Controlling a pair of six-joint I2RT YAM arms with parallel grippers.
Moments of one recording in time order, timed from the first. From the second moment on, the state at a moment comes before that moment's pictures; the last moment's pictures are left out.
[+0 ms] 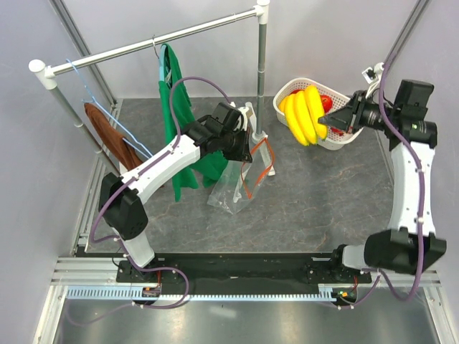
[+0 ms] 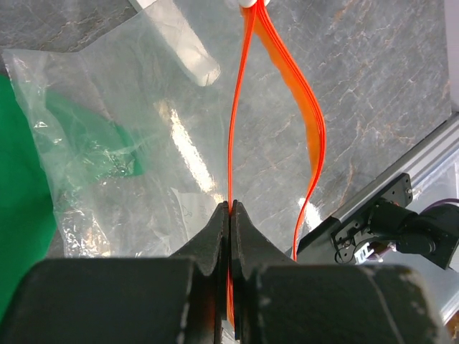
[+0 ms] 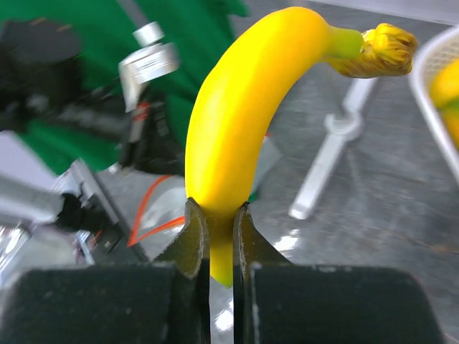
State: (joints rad) left arm -0.70 1.73 1.62 -0.70 0.21 -0.47; right arm -0.25 1.41 1.59 -0.73 -1.06 0.03
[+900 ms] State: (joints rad) left arm -0.65 1.64 1.46 -0.55 0.51 -0.45; right arm 0.14 1.08 1.30 -1.28 -1.19 -0.42
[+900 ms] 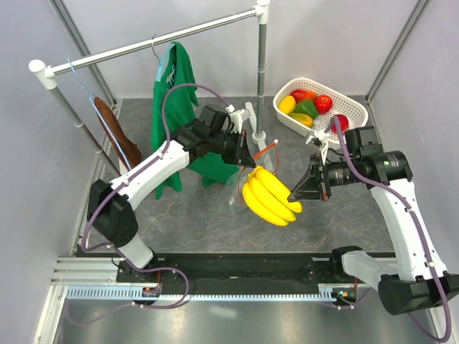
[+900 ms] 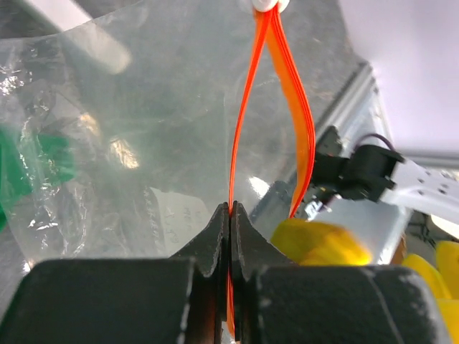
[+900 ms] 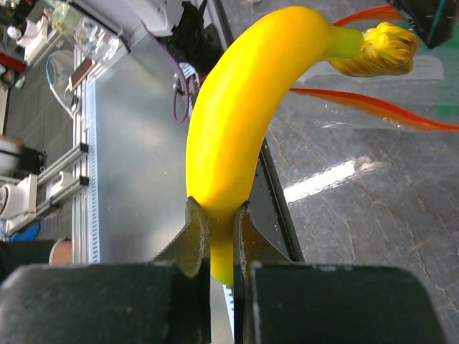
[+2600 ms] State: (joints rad) left arm -0.64 1.62 1.41 -0.44 0.66 -0.57; right arm 0.28 1.22 1.16 -0.65 -0.59 0.66
